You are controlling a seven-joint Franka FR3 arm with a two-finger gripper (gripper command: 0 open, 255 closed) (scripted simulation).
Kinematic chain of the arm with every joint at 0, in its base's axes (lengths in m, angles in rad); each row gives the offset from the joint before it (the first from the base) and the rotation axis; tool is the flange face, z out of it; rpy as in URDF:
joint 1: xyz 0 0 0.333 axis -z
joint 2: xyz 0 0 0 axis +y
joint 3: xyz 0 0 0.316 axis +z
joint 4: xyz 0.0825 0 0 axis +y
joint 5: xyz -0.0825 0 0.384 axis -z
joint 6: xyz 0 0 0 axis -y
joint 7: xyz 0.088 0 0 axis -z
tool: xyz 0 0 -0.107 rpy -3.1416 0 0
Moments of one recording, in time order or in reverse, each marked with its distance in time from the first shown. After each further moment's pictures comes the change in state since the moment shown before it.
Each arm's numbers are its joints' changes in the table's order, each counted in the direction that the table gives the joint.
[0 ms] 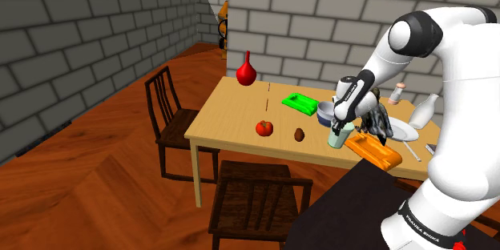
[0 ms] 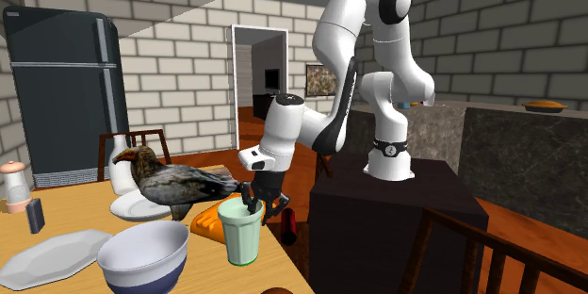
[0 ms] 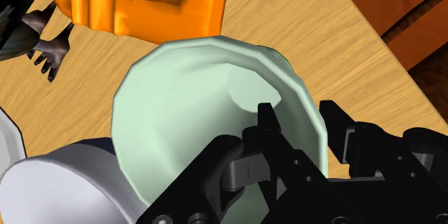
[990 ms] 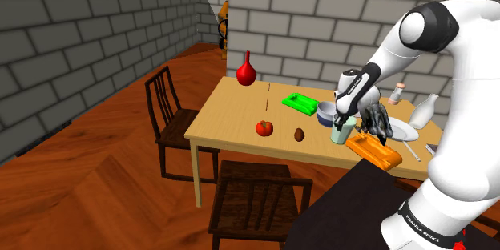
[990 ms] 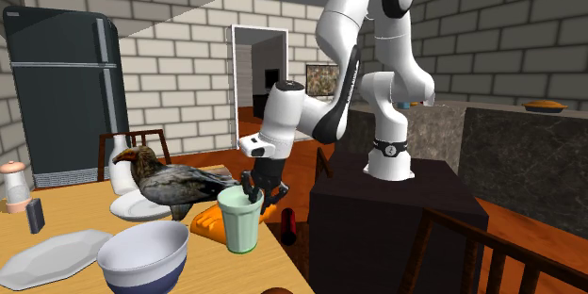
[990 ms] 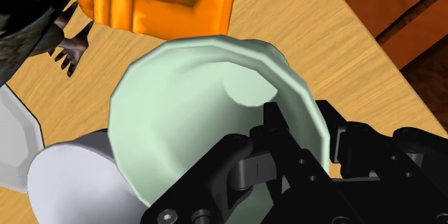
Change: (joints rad) arm -0.006 -0.088 -0.006 0.021 0.004 -0.065 -0.017
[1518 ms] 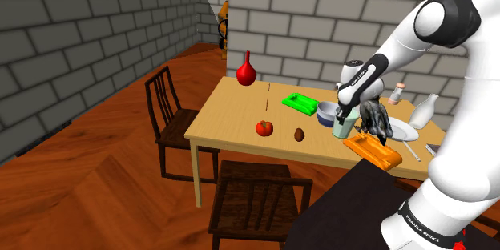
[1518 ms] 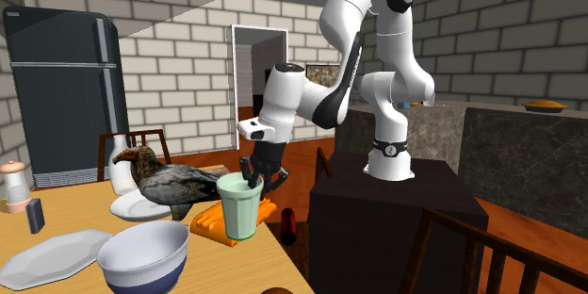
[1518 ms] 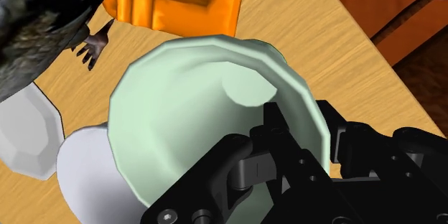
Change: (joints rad) arm -0.009 -0.104 -0.005 0.010 0.003 -0.092 -0.020
